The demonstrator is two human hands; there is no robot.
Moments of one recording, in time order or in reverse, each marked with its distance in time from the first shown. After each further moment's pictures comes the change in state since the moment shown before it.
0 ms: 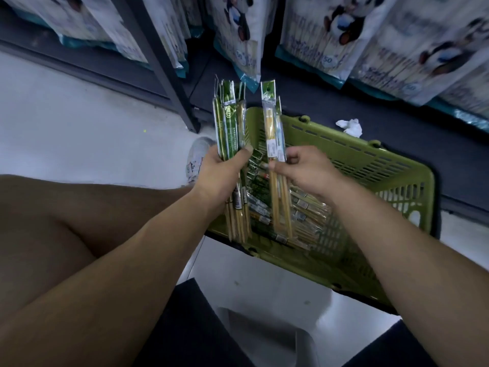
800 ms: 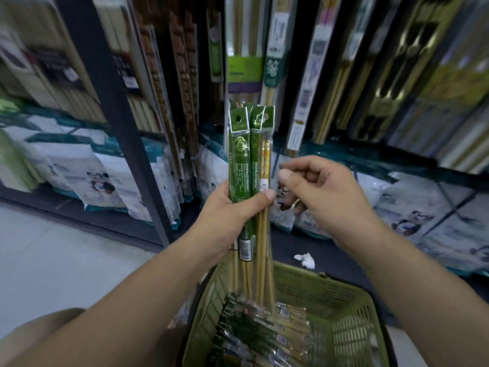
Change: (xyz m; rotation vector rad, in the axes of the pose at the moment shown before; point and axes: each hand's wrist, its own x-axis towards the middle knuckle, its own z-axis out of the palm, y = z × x) left_hand -0.067 0.220 0.044 -0.091 -0.415 0.513; right_hand -0.123 -0.225 -0.120 0.232 0.446 -0.569
